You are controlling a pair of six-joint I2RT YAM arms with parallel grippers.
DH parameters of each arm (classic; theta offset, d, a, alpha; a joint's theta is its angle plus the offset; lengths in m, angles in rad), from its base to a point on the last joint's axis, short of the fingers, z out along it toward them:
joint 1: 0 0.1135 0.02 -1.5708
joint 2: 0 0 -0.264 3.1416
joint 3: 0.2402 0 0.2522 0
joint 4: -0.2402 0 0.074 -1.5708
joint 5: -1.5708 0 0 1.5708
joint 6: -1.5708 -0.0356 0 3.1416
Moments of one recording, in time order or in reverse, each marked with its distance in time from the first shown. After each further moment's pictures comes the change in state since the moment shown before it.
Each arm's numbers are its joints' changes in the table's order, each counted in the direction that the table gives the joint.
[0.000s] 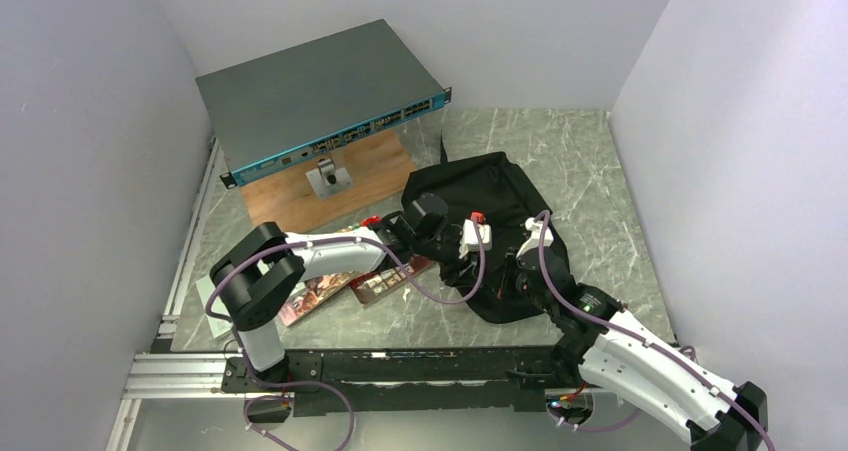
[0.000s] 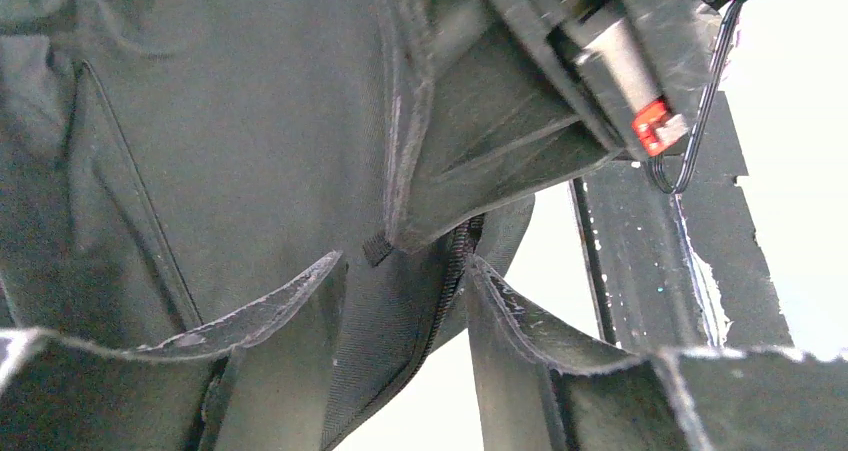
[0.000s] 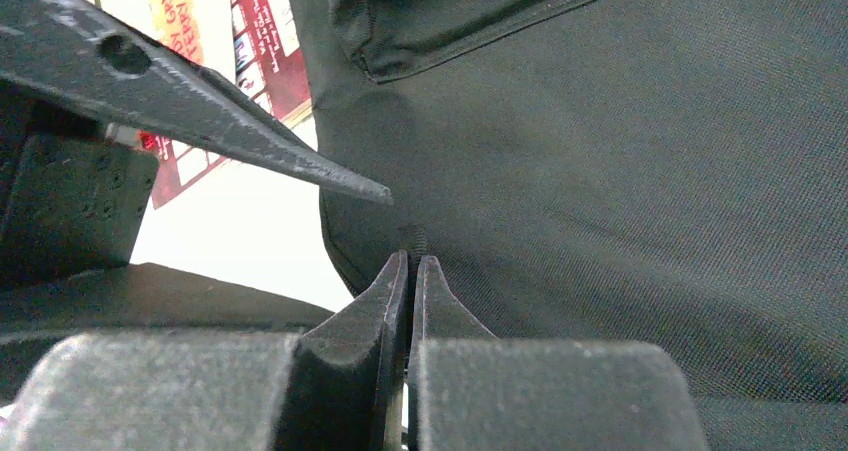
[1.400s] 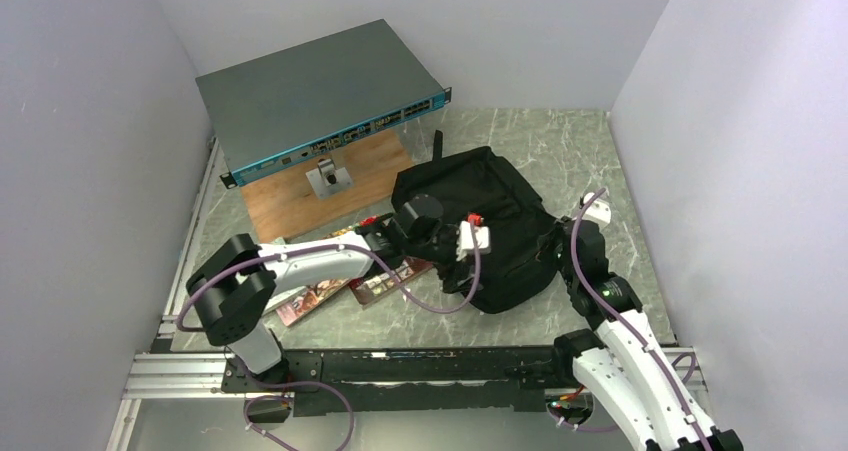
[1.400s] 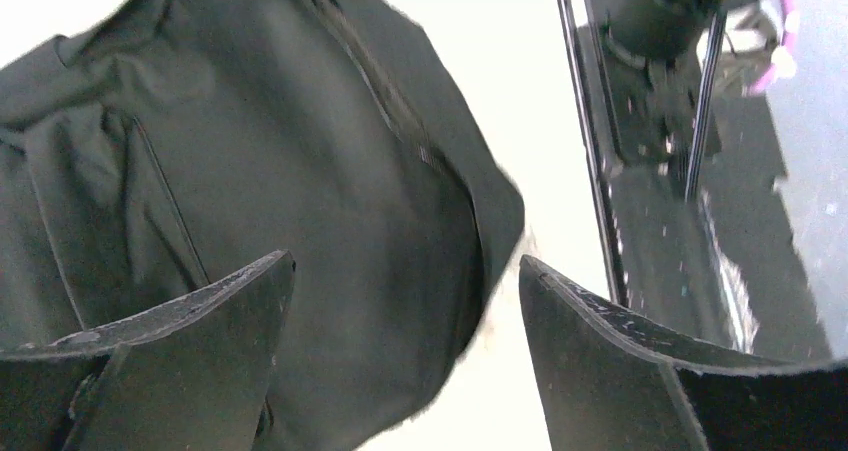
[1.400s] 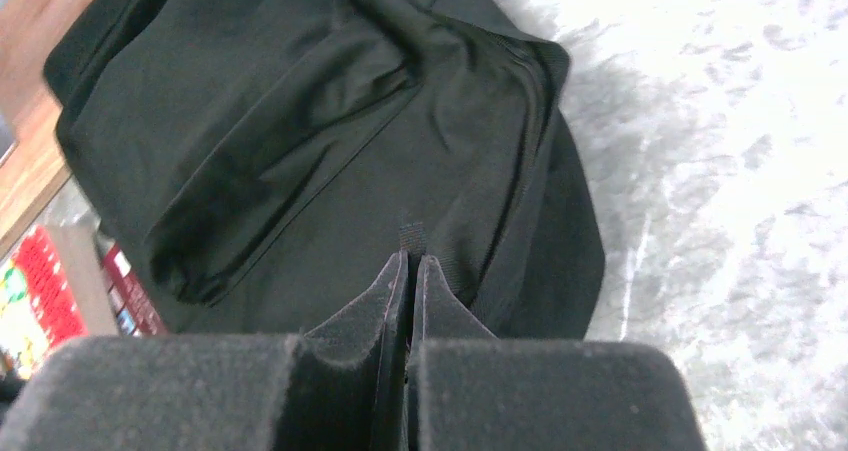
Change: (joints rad) left arm -0.011 -0.150 -0.074 -0.054 0.103 -0.109; right arm -0.468 0.023 0.111 -0.016 -0.118 0.135
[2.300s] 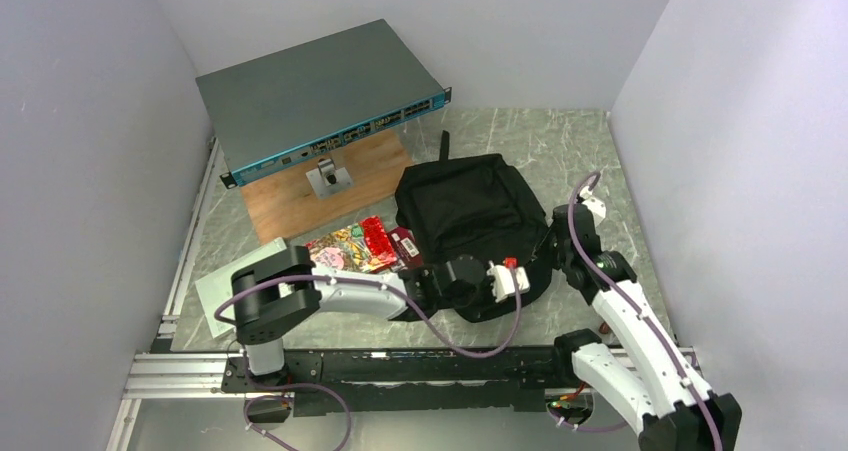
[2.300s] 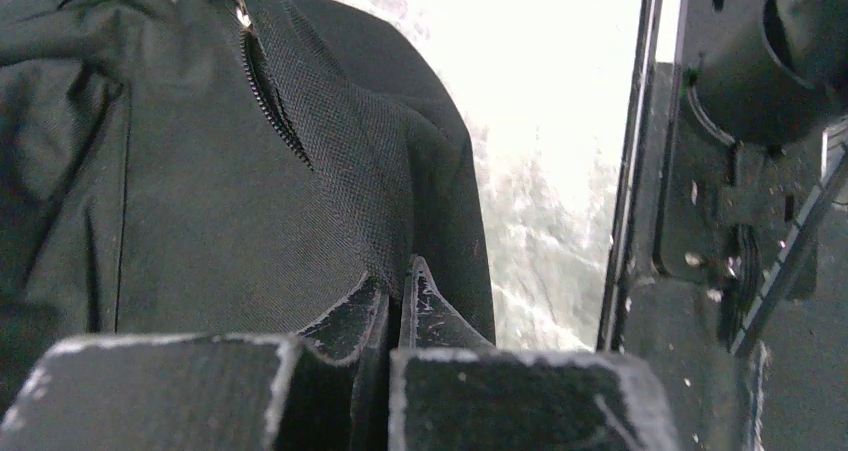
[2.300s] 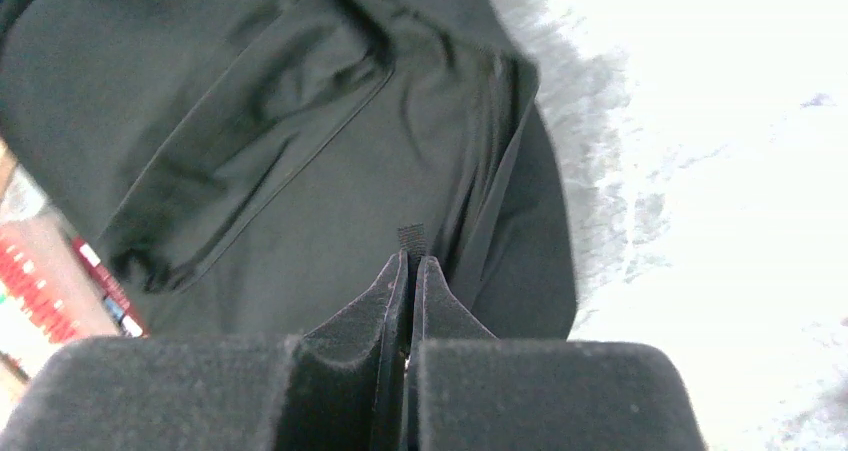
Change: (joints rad) left arm -0.301 0.223 0.081 0.199 0.567 0.246; right arm -0.003 0.146 0.122 -0.172 0.072 -0.118
